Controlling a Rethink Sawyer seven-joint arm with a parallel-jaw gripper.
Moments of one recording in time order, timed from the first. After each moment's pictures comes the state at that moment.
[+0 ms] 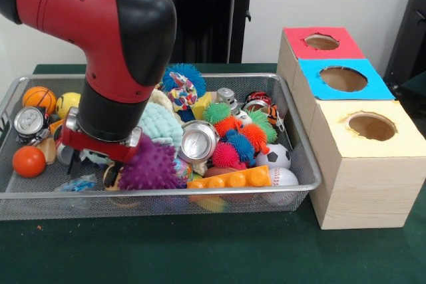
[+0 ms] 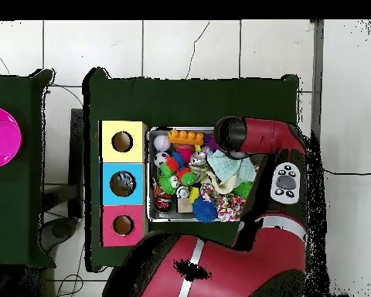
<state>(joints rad) -0.27 -0.22 -0.21 1.03 -0.23 0.72 1.62</state>
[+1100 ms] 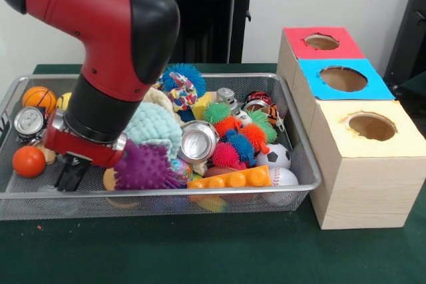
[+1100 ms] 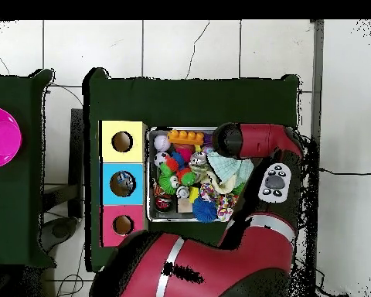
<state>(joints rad) -0.22 -0.19 -0.33 1.03 -0.25 0.52 1.62</state>
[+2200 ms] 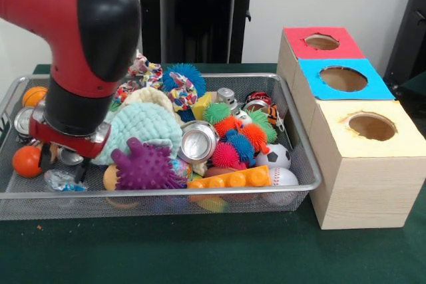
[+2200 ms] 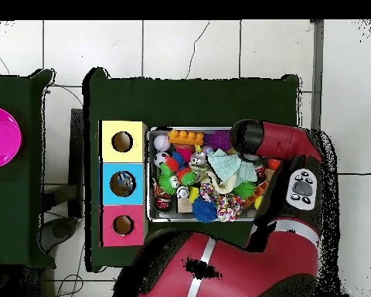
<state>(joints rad) -0.31 -0.20 -0.27 1.03 -0.15 0.70 1.62</state>
